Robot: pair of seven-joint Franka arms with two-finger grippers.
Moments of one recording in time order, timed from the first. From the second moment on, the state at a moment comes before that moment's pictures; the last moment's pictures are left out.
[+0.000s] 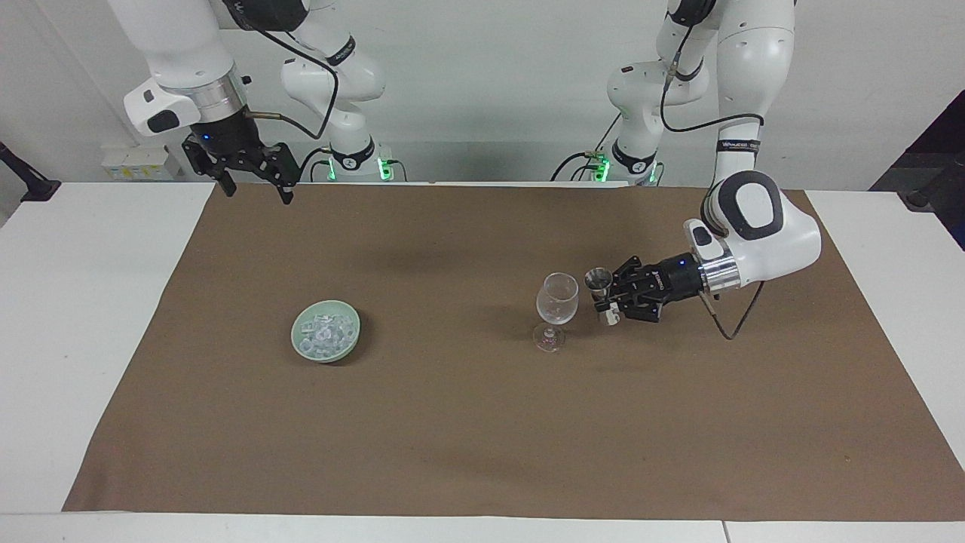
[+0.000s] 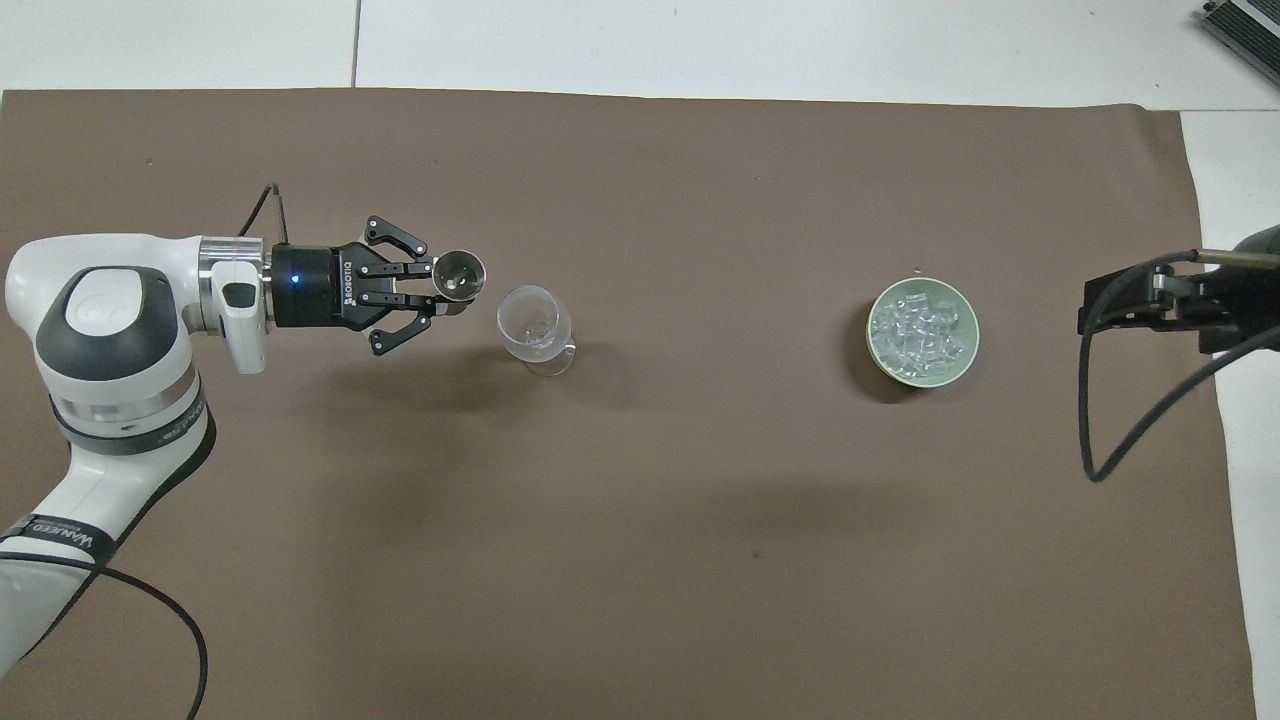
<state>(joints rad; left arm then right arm) 0.09 0.27 -0.21 -1.93 -1.24 1.95 2.24 0.02 0.00 0.02 -1.52 -0.02 1.51 0.21</state>
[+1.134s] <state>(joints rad) 0.04 0.20 -0.21 -1.93 -1.12 2.04 2.10 0.02 0.00 0.02 -1.52 -0.02 1.51 0.21</state>
